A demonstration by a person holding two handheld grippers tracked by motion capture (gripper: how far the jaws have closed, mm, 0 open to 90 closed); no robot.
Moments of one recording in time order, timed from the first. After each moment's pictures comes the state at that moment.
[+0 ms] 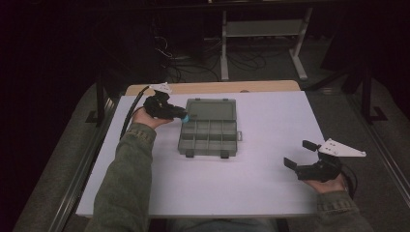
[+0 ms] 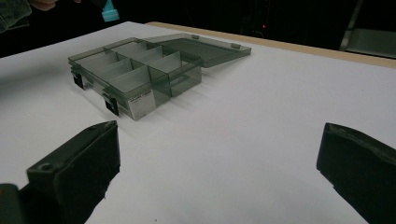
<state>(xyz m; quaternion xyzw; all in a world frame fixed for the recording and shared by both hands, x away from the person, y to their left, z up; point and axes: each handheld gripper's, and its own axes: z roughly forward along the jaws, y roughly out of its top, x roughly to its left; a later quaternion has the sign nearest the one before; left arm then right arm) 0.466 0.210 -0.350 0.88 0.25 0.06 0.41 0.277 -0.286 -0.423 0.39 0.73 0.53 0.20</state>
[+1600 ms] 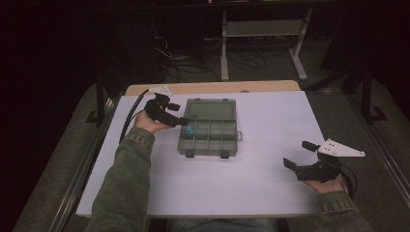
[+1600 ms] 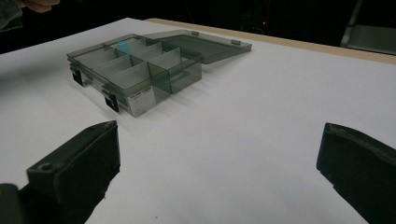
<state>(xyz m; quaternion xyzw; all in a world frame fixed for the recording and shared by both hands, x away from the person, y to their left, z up) 0.457 0.210 -0.356 0.86 0.26 0.04 0.43 0.277 -0.285 -0.424 0.39 0.73 0.53 0.20</state>
